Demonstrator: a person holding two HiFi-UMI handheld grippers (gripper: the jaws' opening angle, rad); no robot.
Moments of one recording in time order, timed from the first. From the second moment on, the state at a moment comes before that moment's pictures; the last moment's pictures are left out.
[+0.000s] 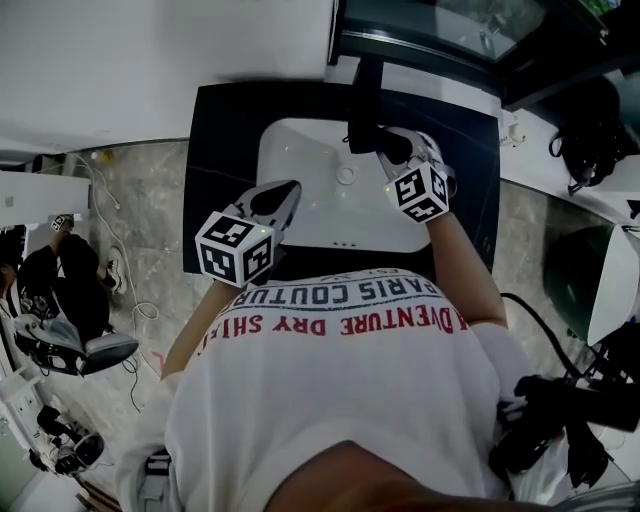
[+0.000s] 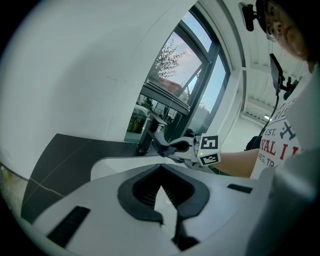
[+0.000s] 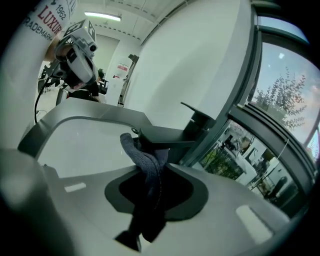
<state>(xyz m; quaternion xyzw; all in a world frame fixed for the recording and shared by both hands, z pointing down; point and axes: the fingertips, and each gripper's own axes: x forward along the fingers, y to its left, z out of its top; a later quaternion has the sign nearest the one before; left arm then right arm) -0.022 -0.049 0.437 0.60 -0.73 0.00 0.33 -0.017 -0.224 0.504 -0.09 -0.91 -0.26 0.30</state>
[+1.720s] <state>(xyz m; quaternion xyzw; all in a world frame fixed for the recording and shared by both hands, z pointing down) -0.001 -0.048 0.429 0.61 -0.72 0.01 0.33 -0.017 -0.170 0.448 -0.03 -0.99 -0.06 0.13</state>
